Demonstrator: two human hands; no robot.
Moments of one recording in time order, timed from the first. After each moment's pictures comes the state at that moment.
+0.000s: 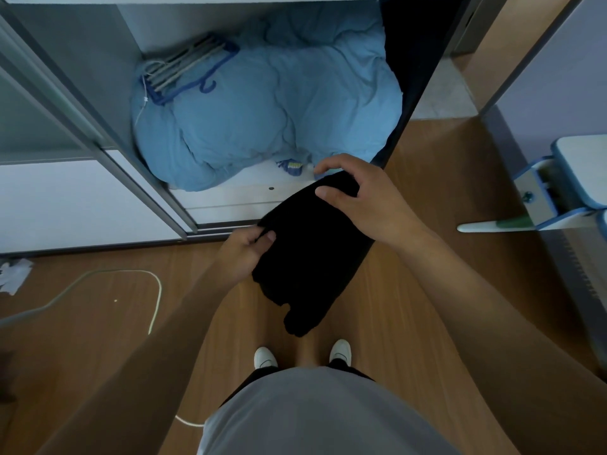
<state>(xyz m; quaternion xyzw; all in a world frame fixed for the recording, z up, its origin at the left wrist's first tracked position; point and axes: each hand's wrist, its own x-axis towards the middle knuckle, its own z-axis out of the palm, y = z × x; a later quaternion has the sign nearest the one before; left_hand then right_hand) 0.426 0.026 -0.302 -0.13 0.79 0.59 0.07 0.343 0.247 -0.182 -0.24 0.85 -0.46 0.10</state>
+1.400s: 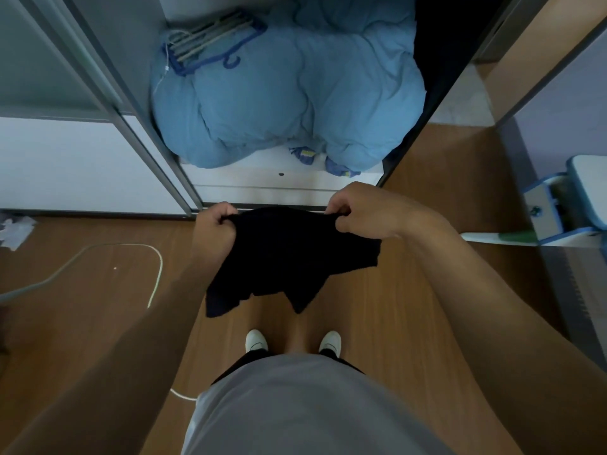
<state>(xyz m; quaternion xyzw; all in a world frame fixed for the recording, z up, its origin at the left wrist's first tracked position) 0.457 -0.016 -0.323 -0.26 0.78 0.56 -0.10 0.344 0.230 -0.188 -0.32 0.88 -0.15 0.33</state>
